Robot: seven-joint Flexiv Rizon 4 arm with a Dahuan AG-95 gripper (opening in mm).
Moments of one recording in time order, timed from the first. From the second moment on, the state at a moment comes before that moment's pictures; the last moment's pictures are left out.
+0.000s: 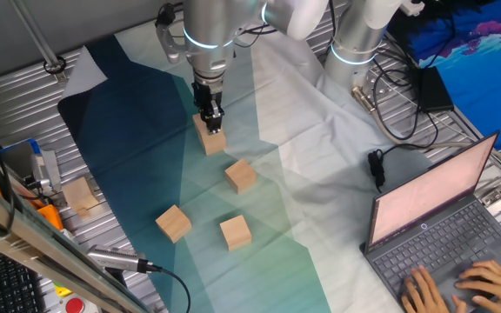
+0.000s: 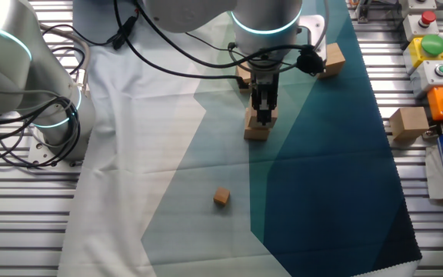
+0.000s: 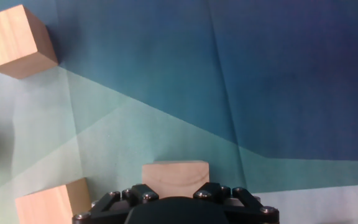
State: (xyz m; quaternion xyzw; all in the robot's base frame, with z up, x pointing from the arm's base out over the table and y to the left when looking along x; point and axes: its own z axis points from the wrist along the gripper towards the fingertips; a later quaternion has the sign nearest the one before) arm 0.455 0.009 0.112 0.03 1.00 0.00 0.05
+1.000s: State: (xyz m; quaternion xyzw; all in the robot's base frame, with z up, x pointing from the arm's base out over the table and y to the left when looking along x) arm 0.451 0.006 0.104 0.03 1.00 0.00 0.05
